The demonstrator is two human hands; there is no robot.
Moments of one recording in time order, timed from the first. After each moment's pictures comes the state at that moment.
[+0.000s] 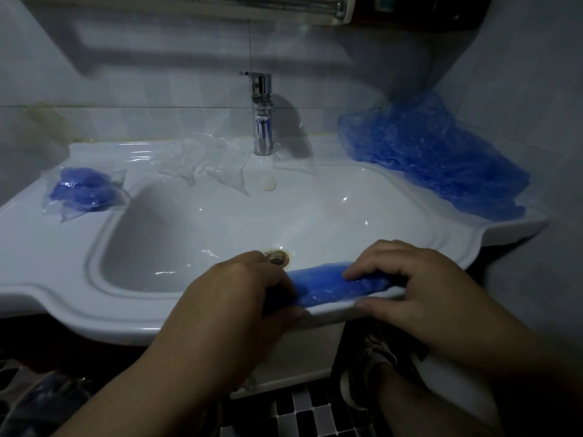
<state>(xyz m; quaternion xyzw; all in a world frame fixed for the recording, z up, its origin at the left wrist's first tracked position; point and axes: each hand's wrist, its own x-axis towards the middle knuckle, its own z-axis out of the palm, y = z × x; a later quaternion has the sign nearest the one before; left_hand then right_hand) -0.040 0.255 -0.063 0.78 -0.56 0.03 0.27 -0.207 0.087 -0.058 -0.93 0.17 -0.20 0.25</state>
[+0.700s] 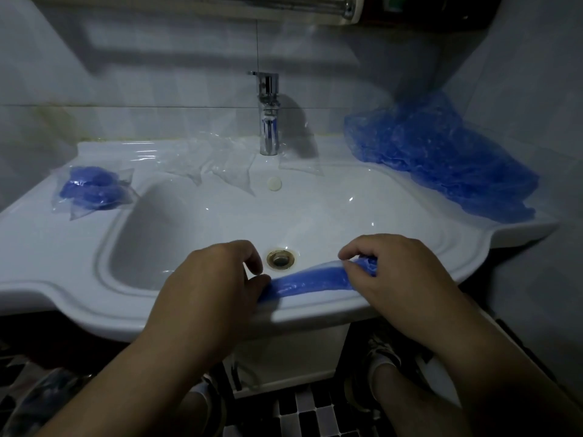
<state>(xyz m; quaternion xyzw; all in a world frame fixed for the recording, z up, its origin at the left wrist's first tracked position) -0.021 0.249 -0.059 0.87 -0.42 0.03 0.25 -0.170 0.100 -0.061 -0.91 0.33 -0.20 0.17</state>
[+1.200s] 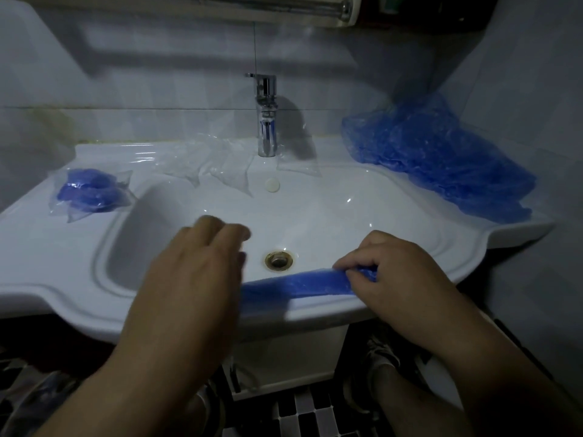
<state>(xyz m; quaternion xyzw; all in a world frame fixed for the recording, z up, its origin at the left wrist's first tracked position) -0.023 0.265 -0.055 0.83 -0.48 0.19 0.21 -0.176 0.100 -0.059 -0.92 0.29 -0.19 0.19</state>
